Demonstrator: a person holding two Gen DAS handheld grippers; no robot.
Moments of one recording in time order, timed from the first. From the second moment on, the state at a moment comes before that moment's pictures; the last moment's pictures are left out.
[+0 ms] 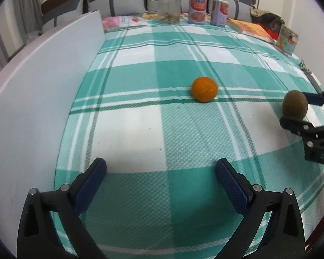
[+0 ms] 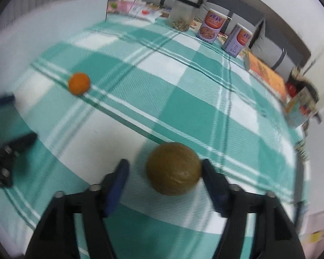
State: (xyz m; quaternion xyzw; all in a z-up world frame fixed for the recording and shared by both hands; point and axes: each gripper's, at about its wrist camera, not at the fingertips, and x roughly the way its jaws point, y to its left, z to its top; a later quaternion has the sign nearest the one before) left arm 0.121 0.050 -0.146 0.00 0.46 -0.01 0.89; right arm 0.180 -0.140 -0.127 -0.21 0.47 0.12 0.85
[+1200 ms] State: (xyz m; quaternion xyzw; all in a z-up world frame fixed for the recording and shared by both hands) left arm 0.119 0.051 -0.148 0.00 0.45 -0.01 0.89; right arm 0.104 -0.250 -0.138 0.03 0.45 0.03 0.89
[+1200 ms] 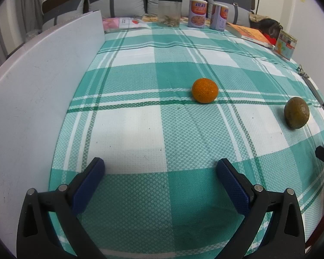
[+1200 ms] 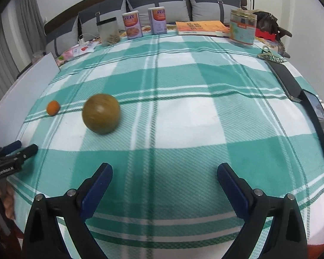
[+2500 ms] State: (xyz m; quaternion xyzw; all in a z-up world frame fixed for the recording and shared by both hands) left arm 0.118 0.052 -0.148 0.00 0.45 -0.01 0.89; right arm 0.101 -0.239 -0.149 -0.01 0.43 0.00 0.90
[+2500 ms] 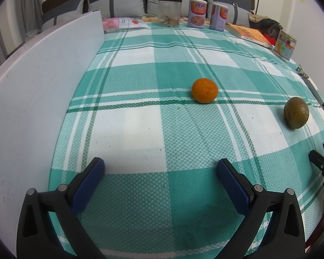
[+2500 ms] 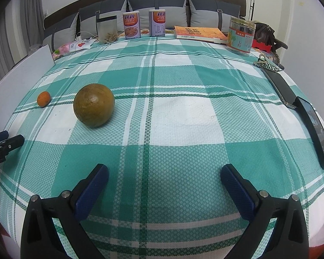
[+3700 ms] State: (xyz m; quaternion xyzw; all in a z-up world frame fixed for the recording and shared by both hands) left arm 0.197 -0.002 -0.135 0.03 0.45 -0.07 0.89; right arm 0.101 -0.238 -0.149 -0.01 0.43 0.00 0.90
